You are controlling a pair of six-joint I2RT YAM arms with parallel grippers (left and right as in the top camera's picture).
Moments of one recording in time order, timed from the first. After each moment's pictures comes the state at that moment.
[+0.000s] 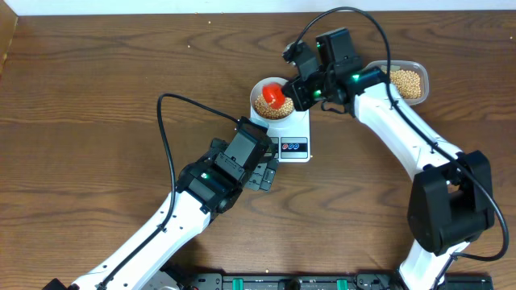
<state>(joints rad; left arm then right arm) -0.67 1.26 0.92 -0.68 -0.21 -0.25 0.37 1.91 1.50 -0.51 -0.46 -0.07</state>
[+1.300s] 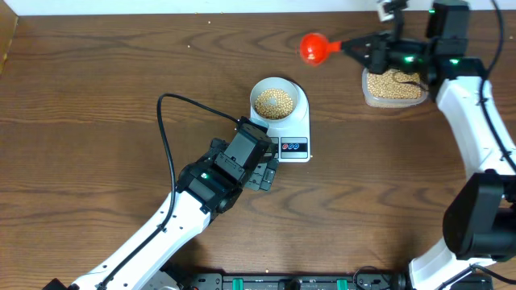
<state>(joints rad) -0.67 1.26 0.92 -0.68 -0.21 -0.25 -0.04 1.81 1.50 -0.34 -1.06 0.13</state>
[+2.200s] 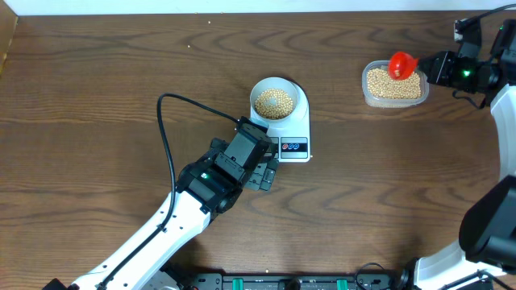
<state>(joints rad) -0.67 1.26 0.92 -0.68 -0.21 -0.25 -0.29 1.77 1.50 -0.64 -0.58 0.01</state>
